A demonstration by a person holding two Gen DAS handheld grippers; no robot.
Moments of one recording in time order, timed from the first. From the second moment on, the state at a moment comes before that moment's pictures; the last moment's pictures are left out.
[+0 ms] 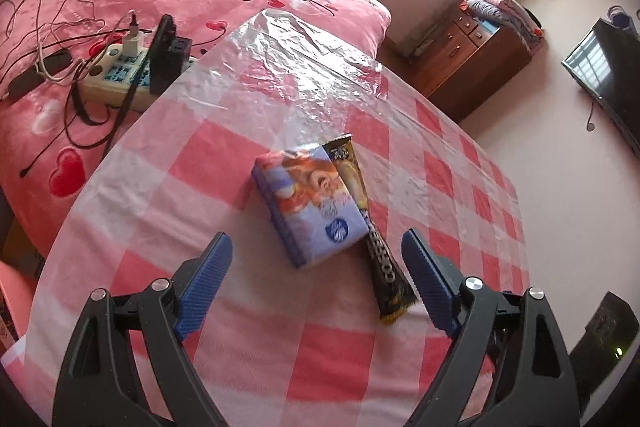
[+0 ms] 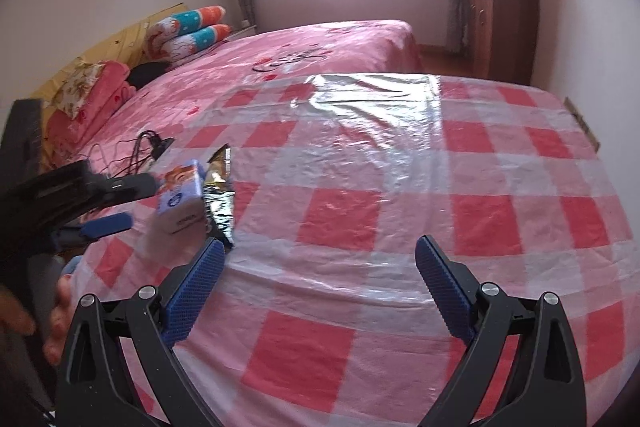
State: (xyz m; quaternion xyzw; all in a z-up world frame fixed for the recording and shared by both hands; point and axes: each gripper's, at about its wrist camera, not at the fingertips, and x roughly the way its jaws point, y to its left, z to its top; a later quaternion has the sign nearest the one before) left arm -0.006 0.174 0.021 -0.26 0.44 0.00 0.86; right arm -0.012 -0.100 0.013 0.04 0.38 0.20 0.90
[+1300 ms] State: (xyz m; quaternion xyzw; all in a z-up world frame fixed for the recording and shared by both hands) left arm 0.016 0.174 0.007 -0.24 0.44 0.02 0.86; right arm 0.024 -0.025 -0.010 0.01 0.44 0.29 0.85
